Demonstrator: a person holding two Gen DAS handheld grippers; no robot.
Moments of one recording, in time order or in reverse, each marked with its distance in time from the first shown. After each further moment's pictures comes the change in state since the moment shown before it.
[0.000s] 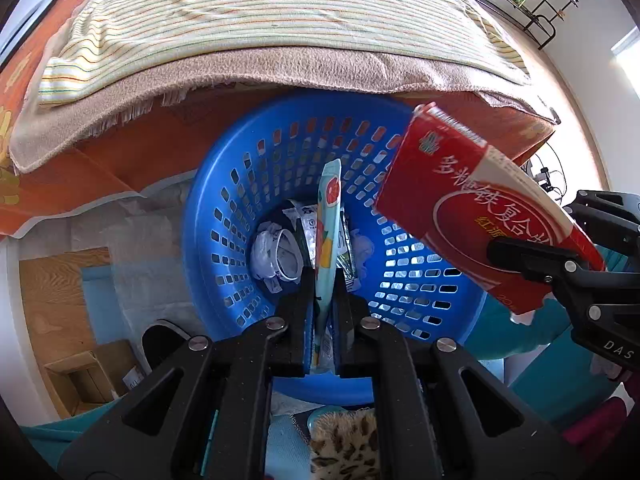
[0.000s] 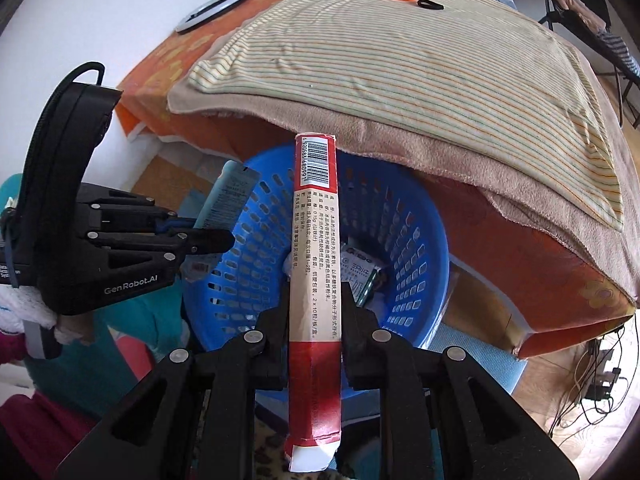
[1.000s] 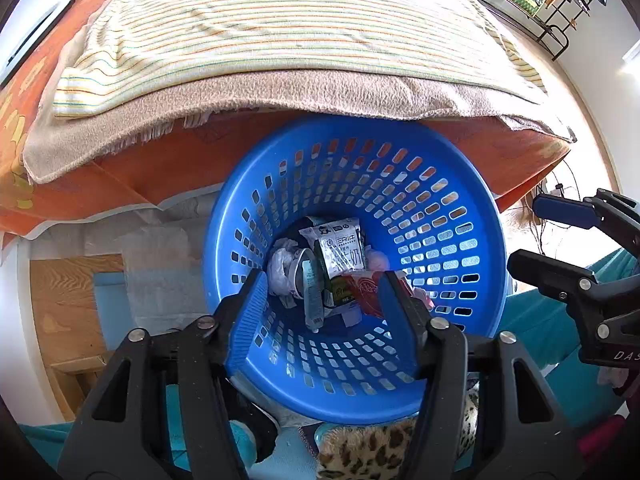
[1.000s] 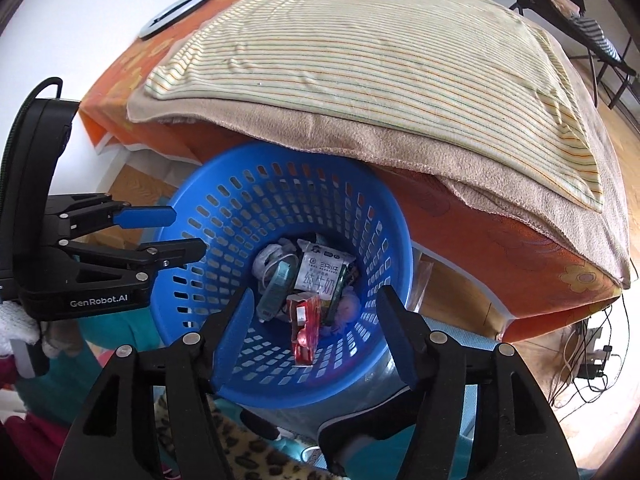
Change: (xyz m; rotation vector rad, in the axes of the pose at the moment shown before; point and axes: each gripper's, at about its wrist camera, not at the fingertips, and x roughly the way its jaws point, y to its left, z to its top) left arm -0.002 0.008 0.012 -0.033 -0.050 0.056; right arm 0.004 -0.019 0.005 0.075 0.010 -0.094
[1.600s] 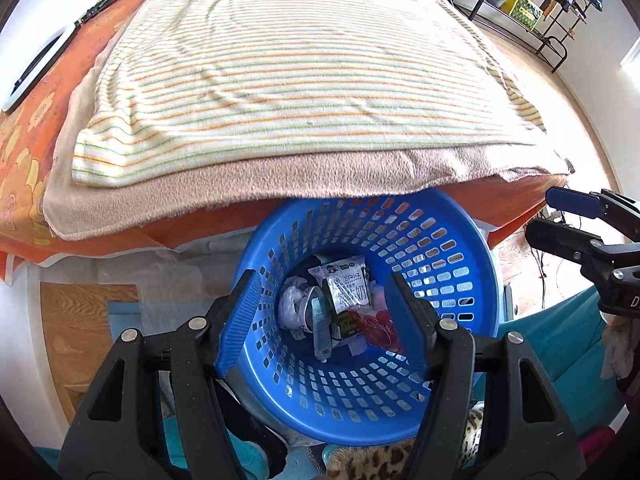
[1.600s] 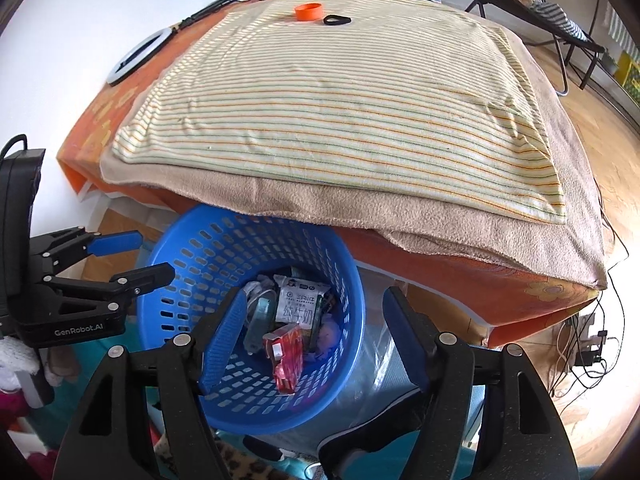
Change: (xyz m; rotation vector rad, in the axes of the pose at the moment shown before) left arm -0.023 0.004 0.038 0.006 -0.076 0.017; right arm -0.021 -0.034 0.026 0.122 -0.071 -0.038
